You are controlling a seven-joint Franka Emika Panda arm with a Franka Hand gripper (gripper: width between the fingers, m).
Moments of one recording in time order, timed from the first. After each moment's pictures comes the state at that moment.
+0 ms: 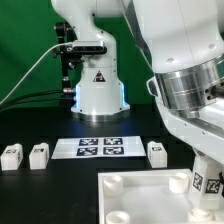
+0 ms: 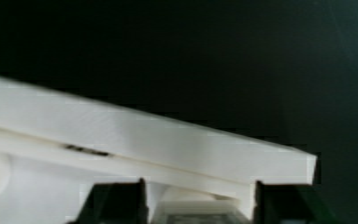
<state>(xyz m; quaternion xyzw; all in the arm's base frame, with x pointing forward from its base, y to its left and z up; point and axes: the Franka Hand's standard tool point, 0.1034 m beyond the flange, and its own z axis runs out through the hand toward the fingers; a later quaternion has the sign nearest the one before) 0.618 0.145 0.075 -0.77 0.62 0.09 0.12</state>
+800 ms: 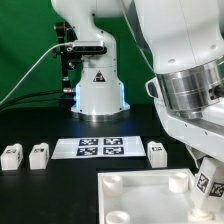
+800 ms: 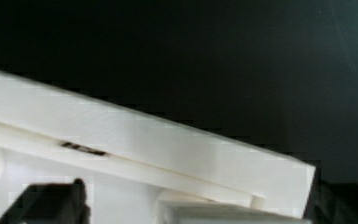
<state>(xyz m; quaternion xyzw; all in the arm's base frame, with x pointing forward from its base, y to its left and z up) 0.615 0.145 0.074 -0.82 0.55 0.08 0.12</state>
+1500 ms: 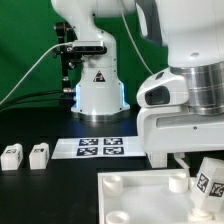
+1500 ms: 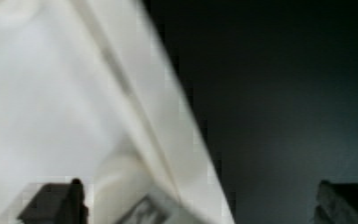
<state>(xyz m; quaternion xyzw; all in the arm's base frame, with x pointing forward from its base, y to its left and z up) 0.614 0.144 0.078 -0.99 0.13 0.04 0.10</state>
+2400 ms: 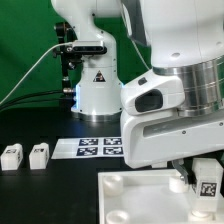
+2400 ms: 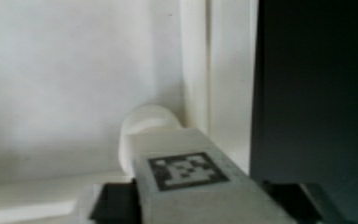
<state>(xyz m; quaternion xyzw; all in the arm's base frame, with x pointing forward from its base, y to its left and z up) 0.622 0.118 0.076 -1.00 0.01 0.02 0.09</state>
